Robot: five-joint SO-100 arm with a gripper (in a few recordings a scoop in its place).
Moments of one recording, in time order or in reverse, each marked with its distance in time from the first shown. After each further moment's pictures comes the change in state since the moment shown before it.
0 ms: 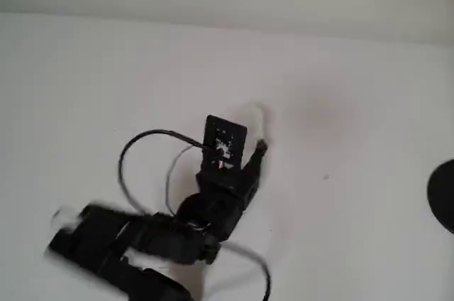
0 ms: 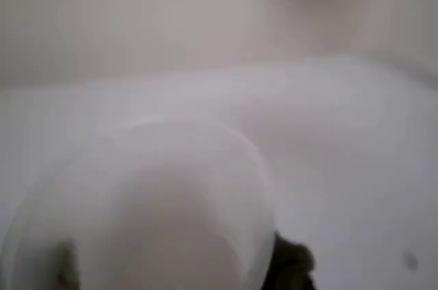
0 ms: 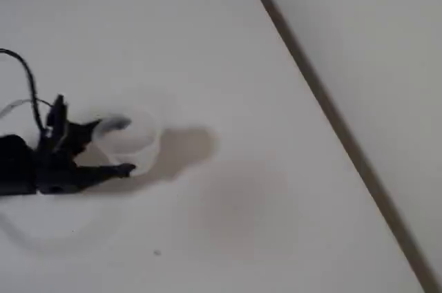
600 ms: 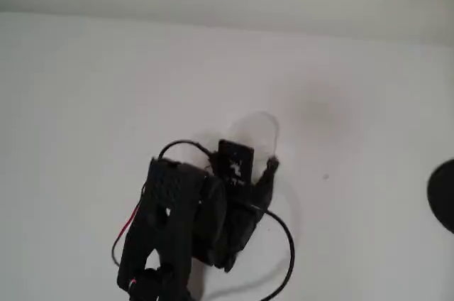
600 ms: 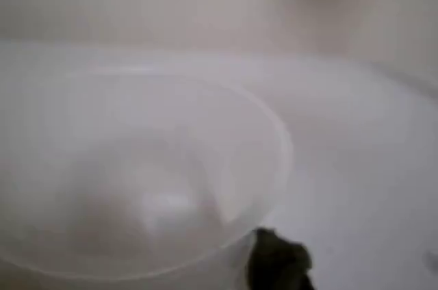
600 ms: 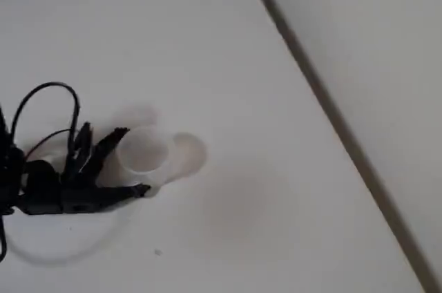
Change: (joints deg) arm 0.3 -37.0 -18.5 -22.6 -8.1
